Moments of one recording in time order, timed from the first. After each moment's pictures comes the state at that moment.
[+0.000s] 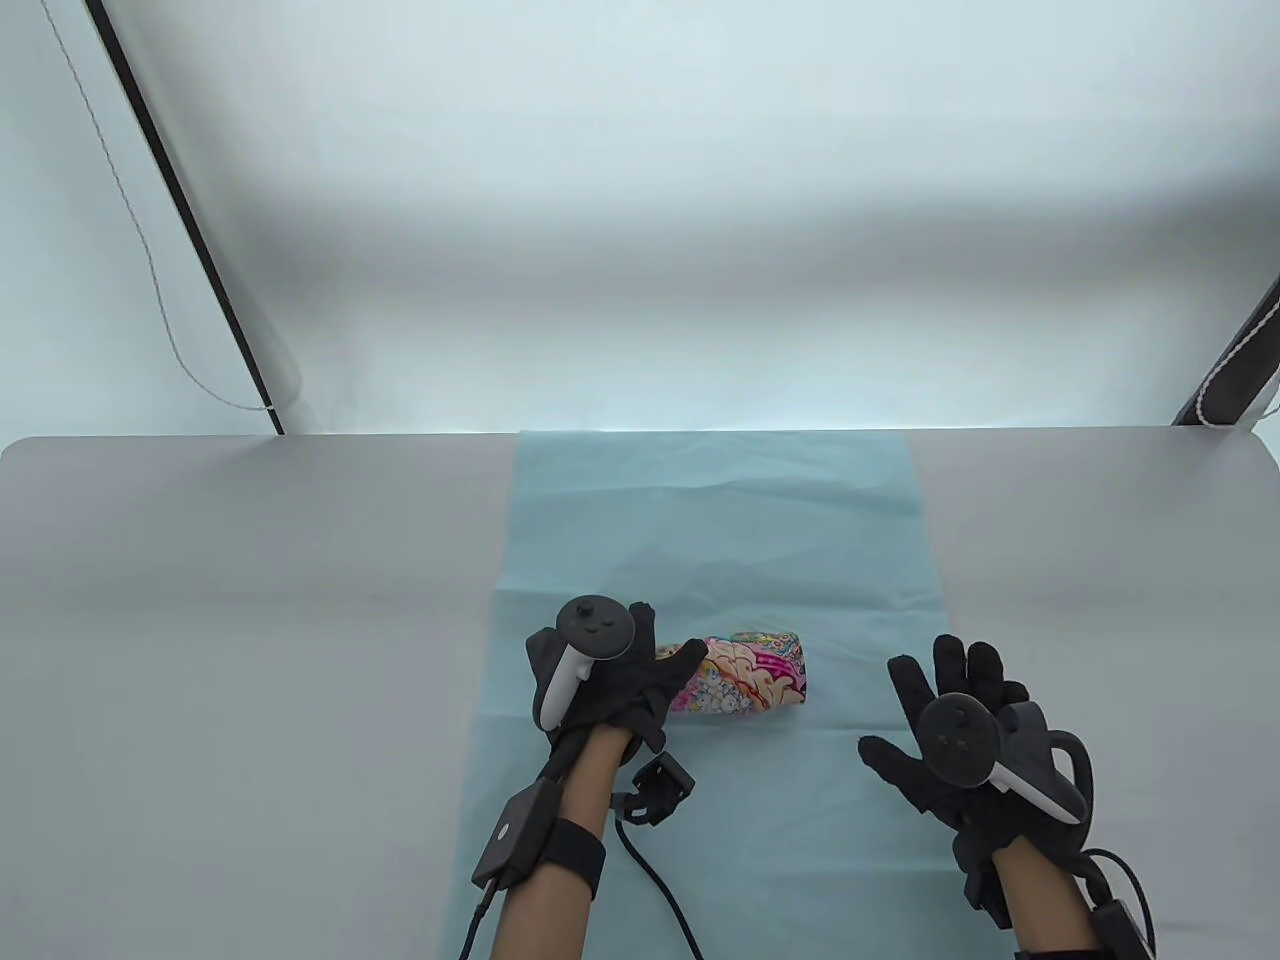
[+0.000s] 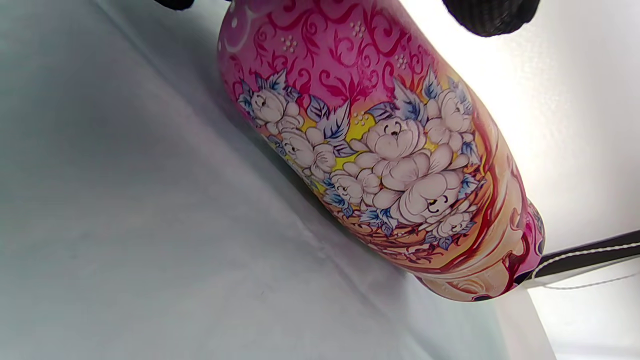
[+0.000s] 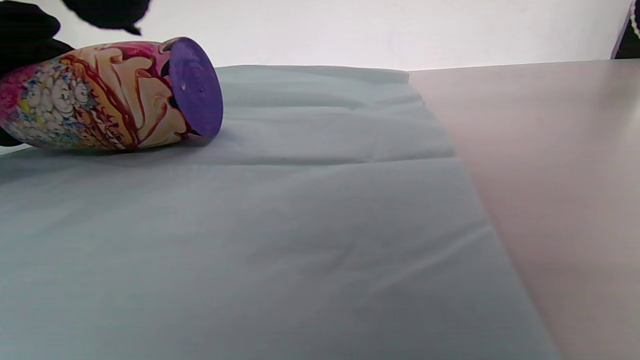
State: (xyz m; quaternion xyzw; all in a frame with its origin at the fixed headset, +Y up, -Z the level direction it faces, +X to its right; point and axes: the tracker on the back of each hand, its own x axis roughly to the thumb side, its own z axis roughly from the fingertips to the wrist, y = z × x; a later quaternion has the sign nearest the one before) left_hand -0.066 -0.765 -0.408 -0.20 0.00 0.42 0.89; right_hand 0.263 -0.722 -0.315 0.06 0.08 0.99 0.05
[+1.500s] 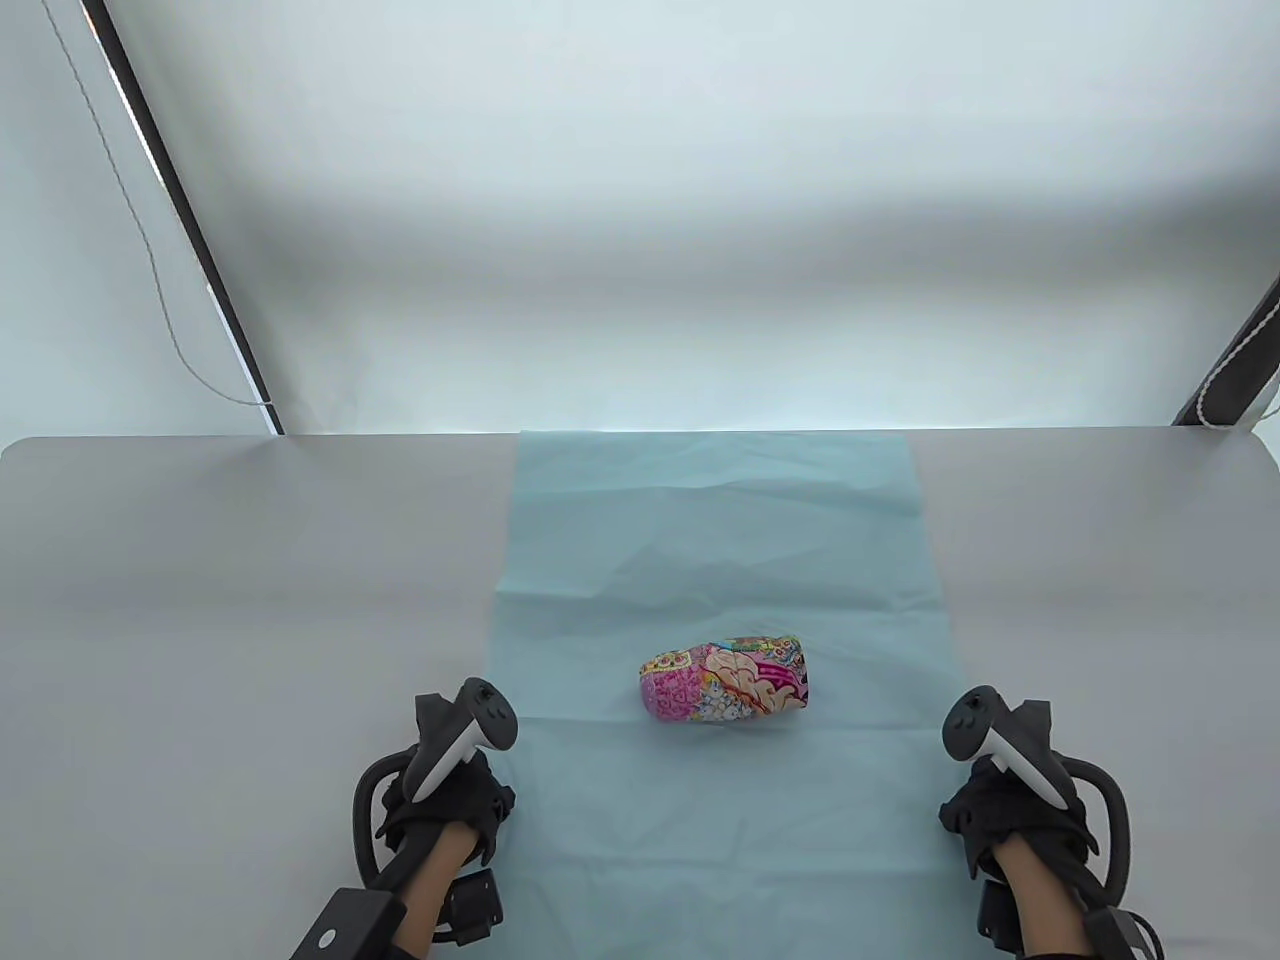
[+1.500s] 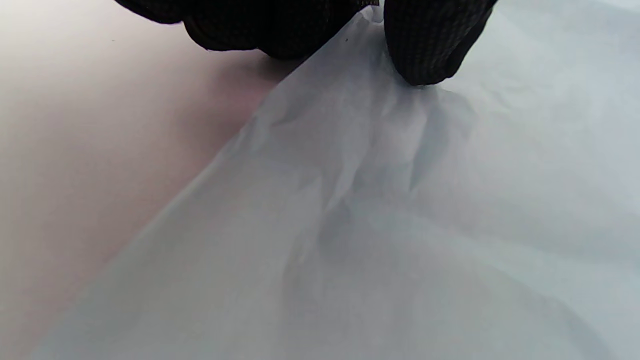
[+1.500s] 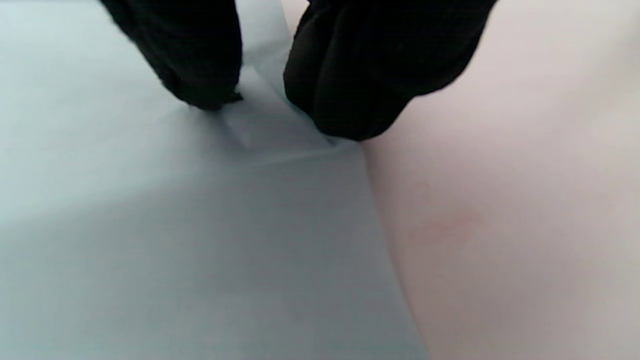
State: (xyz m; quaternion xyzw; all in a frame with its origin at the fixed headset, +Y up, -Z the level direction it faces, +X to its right) left_hand -0.184 -0.768 -0.328 -0.31 0.13 0.08 0.94; right_hand 0.294 -0.752 -0.315 -0.19 0.28 0.94 0.00
